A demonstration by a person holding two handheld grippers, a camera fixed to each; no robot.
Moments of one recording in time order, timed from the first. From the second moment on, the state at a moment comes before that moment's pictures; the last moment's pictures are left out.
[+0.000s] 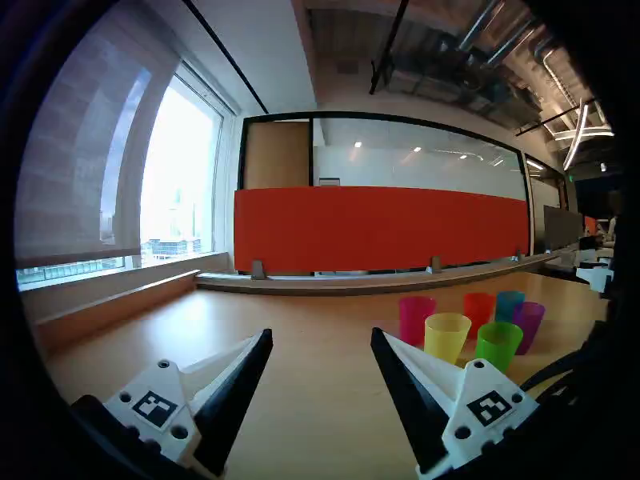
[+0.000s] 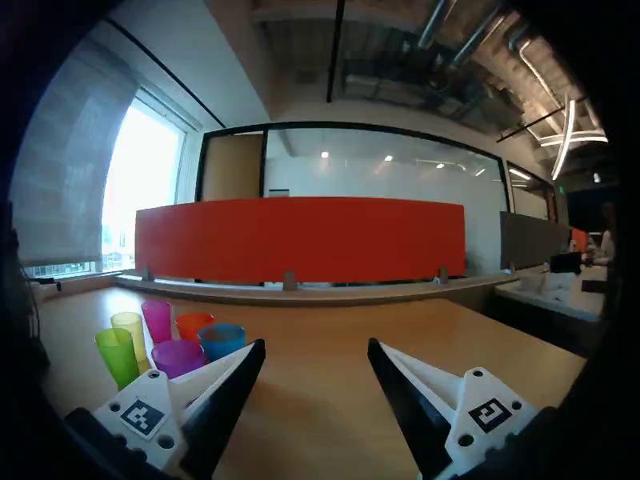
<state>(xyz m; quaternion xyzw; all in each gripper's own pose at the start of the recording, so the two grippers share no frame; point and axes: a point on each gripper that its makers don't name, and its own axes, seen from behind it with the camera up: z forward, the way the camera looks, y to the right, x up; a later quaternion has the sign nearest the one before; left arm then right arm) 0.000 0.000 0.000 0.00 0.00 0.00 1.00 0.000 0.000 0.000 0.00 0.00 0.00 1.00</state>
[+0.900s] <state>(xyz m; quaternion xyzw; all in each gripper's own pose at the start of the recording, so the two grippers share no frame) 0.001 -0.001 -0.001 0.01 0.00 0.00 1.00 0.000 -0.002 -0.001 0.00 0.00 0.00 1.00</state>
